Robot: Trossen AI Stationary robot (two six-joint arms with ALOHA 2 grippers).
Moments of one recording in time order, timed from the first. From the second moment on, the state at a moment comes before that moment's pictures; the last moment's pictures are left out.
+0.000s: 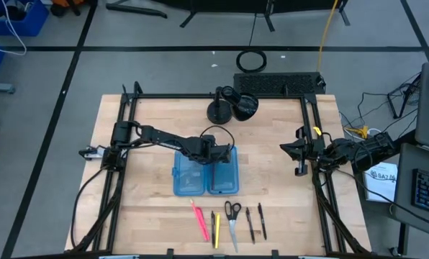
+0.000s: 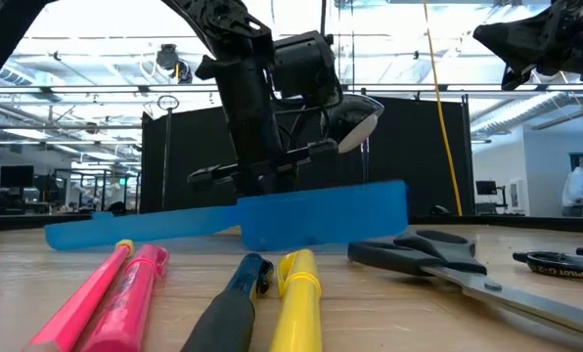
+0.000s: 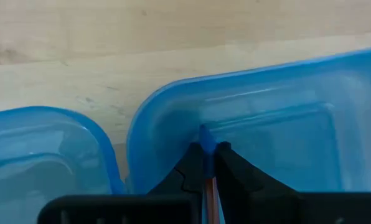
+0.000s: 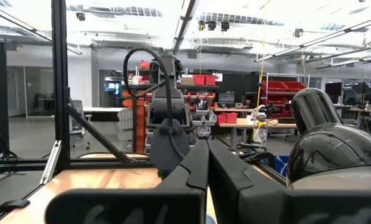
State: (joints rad) left arm 0.00 2.06 1.39 -0.60 -0.27 -1.42; right arm 0.28 0.02 0.01 0.30 0.39 -0.13
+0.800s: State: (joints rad) left arm -0.01 1.97 1.39 -0.59 -0.38 -1.40; right arm 0.28 0.02 0.01 0.30 0.39 -0.14
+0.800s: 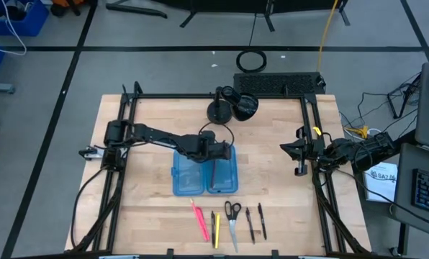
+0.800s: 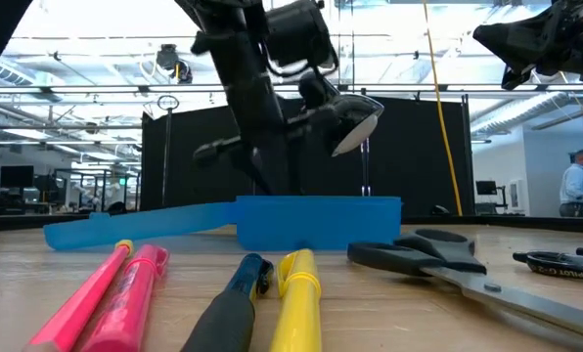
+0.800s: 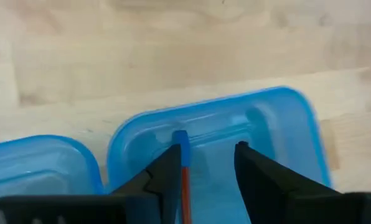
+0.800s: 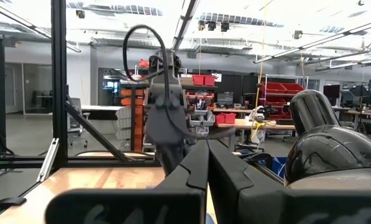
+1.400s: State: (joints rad) left arm -0.07 1.93 1.39 -0.52 -0.31 -1.05; right arm 0.28 0.02 0.01 0.31 0.39 -0.14
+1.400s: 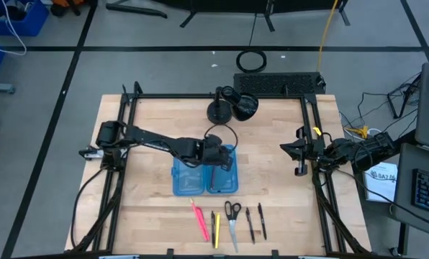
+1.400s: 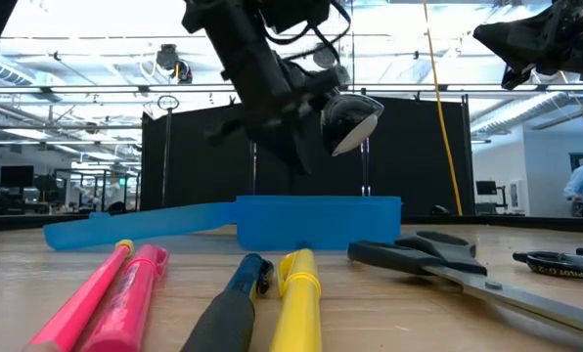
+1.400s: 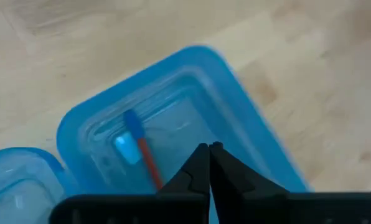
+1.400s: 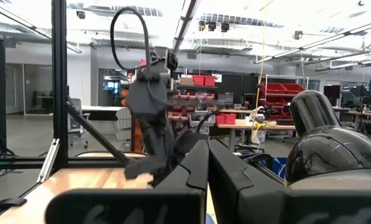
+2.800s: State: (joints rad) left arm 0.00 2.07 1.48 -0.60 -0.32 -0.78; right arm 0.28 0.02 0.01 0.31 0.39 -0.20
